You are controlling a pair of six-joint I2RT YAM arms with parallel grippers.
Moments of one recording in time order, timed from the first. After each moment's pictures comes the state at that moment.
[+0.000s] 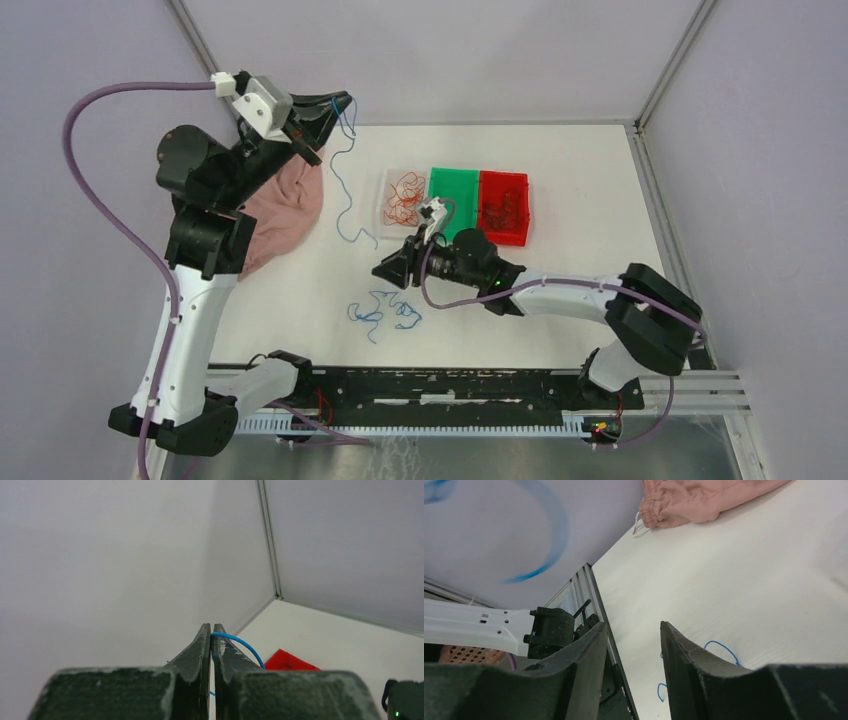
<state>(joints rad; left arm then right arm) -0.30 1.08 1.59 -0.13 0.52 0.14 1.01 1.60 0.82 0.71 -0.24 0.63</state>
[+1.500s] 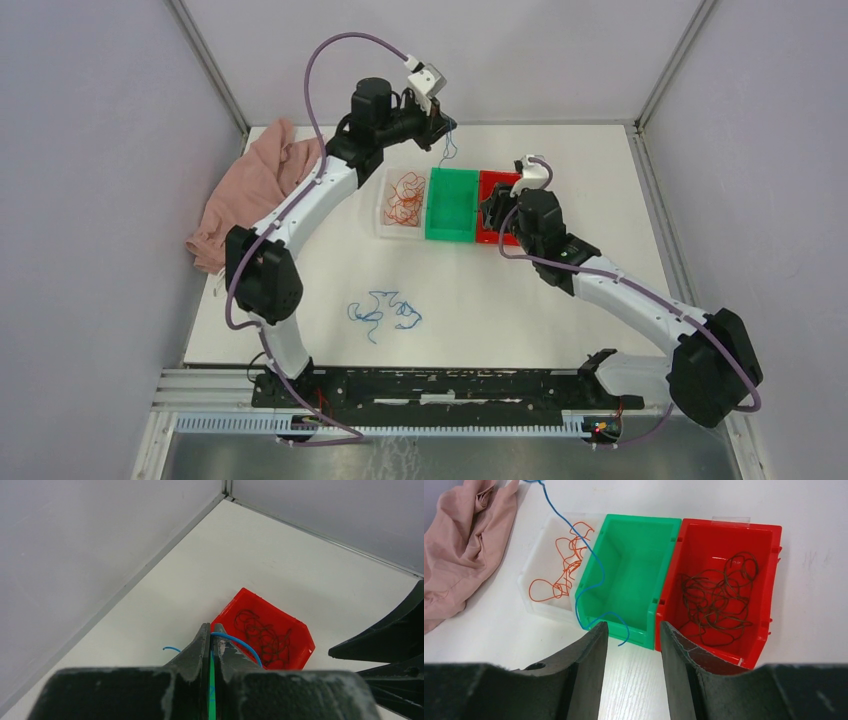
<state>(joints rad) -0.47 1.81 1.70 -0.04 0.52 0.10 0.62 1.23 0.80 0.11 0.29 0.40</state>
